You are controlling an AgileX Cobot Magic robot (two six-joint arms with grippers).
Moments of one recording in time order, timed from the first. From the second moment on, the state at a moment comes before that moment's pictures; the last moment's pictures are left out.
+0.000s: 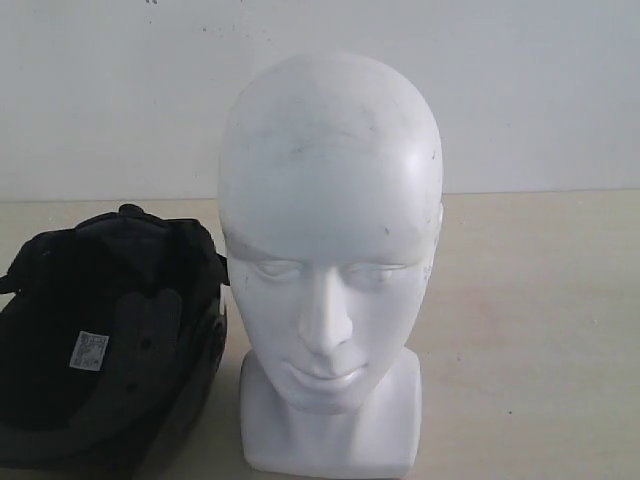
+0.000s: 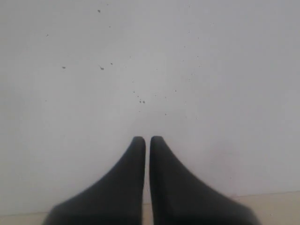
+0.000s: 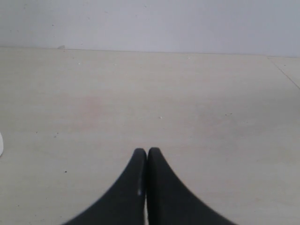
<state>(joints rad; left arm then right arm) 0.03 0.49 -0.58 -0.12 0.05 0.13 0.00 0.00 0.00 -0.03 0.34 0.00</state>
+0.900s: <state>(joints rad) 0.03 0.82 -0.89 -0.40 0.75 0.29 0.00 0.00 0.00 -0.03 0.34 0.00</state>
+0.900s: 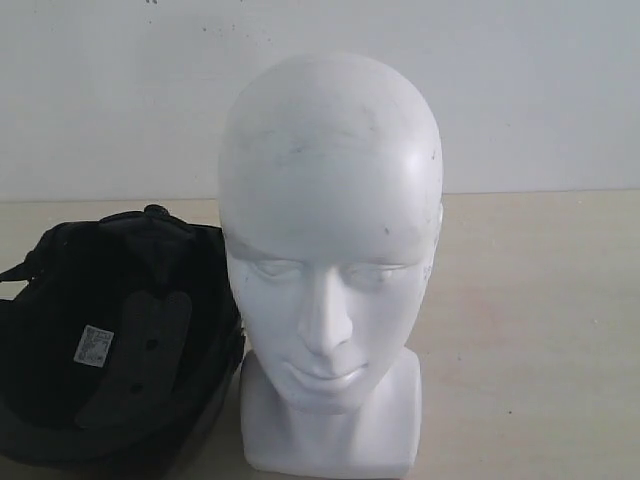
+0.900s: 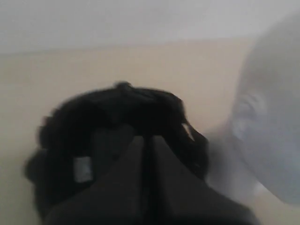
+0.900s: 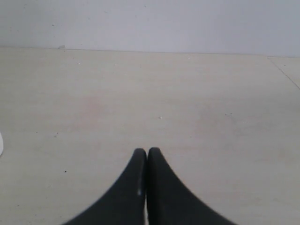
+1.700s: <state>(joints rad) -0.22 0.96 -0.72 -0.94 0.84 0.84 0.00 0.00 0.00 -0.03 0.34 0.00</state>
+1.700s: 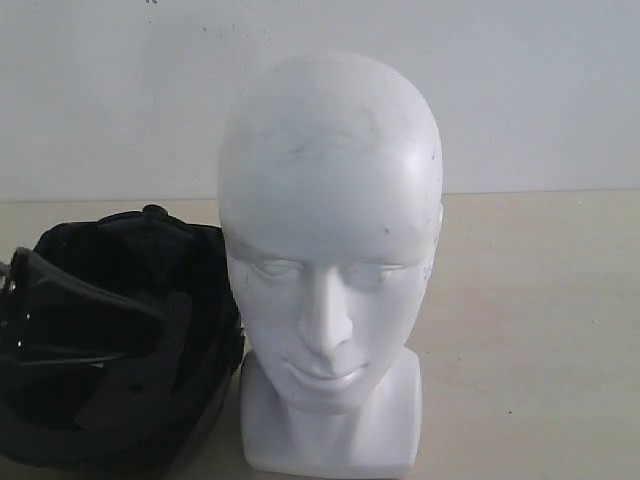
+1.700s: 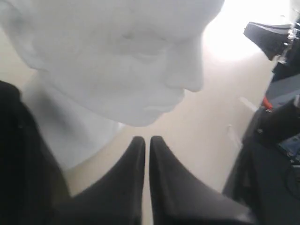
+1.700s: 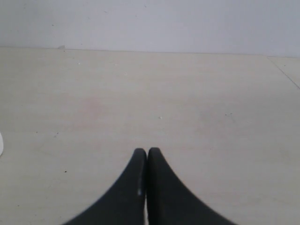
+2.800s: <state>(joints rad) -0.49 1.32 -0.90 -0.03 0.76 -0.12 0.00 0.00 0.00 -0.03 0.34 0.00</state>
